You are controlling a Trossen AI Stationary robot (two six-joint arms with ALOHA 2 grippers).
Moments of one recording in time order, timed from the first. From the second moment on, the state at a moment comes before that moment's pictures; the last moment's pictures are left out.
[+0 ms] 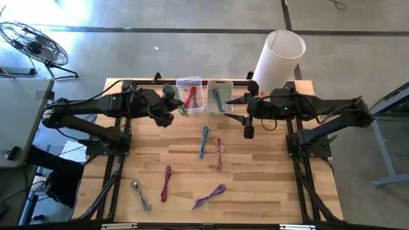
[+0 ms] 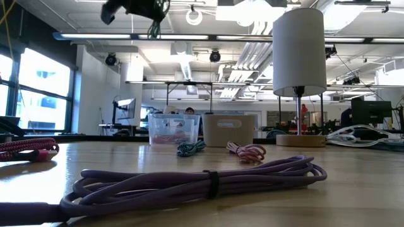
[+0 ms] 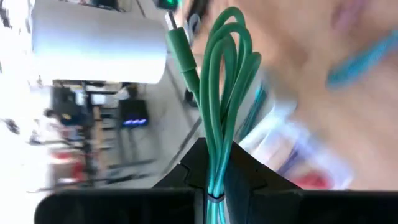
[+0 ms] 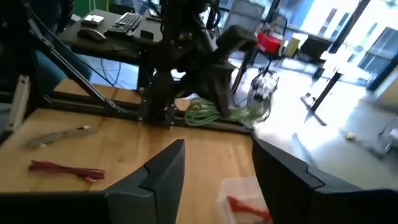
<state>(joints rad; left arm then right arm) 0.06 1.09 1.15 -0.54 -0.38 1.23 0.07 1.19 1.32 -0.35 0.24 -0.18</state>
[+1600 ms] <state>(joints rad) 0.48 1.77 1.42 -0.80 -0.27 1.85 0.12 1.18 1.32 -0.42 0.23 -0.03</state>
